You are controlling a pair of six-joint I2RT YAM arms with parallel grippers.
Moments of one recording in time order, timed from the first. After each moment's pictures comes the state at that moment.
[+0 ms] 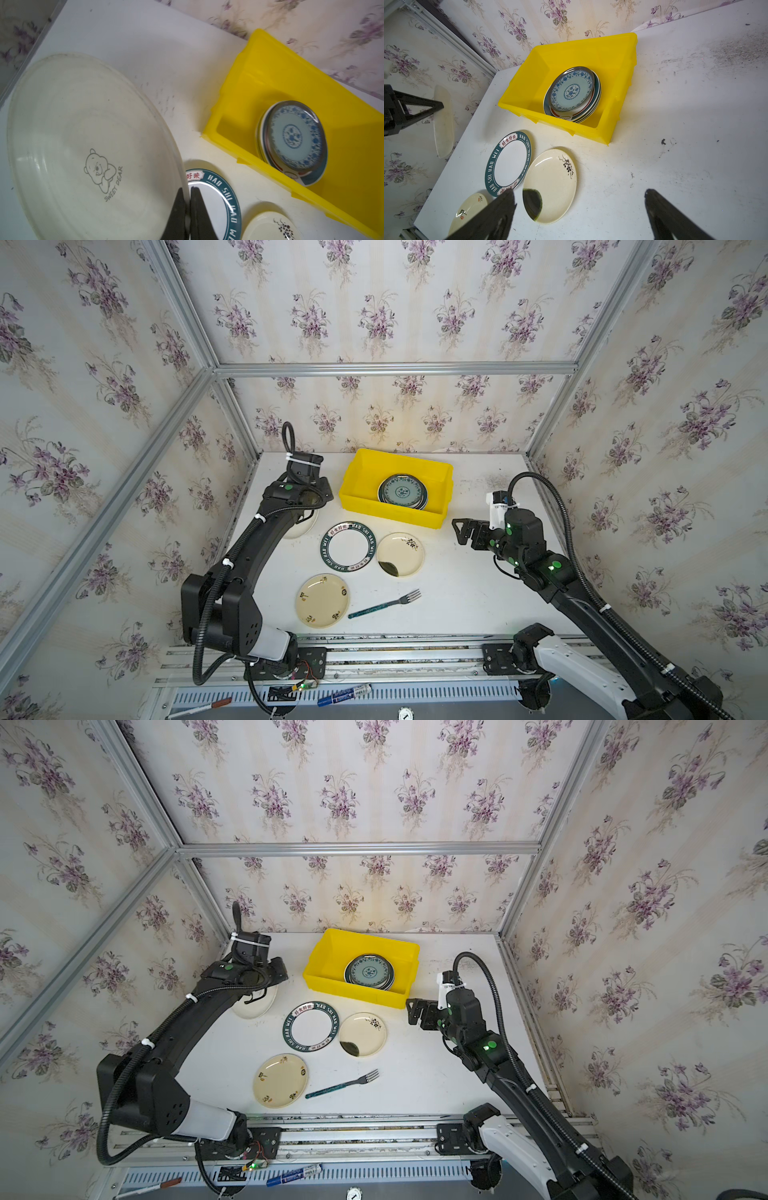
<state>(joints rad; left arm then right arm) -0.26 1.49 1.38 -0.69 -0.17 -0.44 0.39 0.86 0.72 -0.38 -0.05 0.47</state>
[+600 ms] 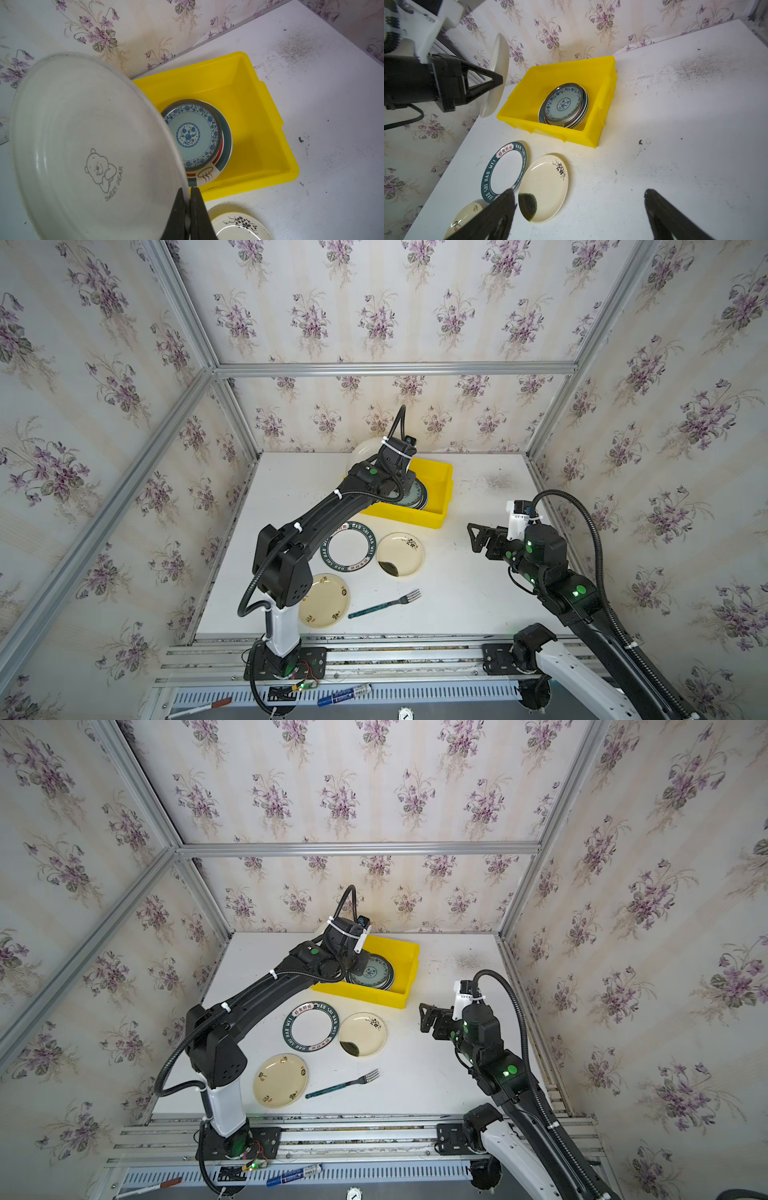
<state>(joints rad) -0.67 1.94 1.88 -0.70 -0.24 -0.04 0.39 0.63 0.69 -0.50 0.06 0.47</state>
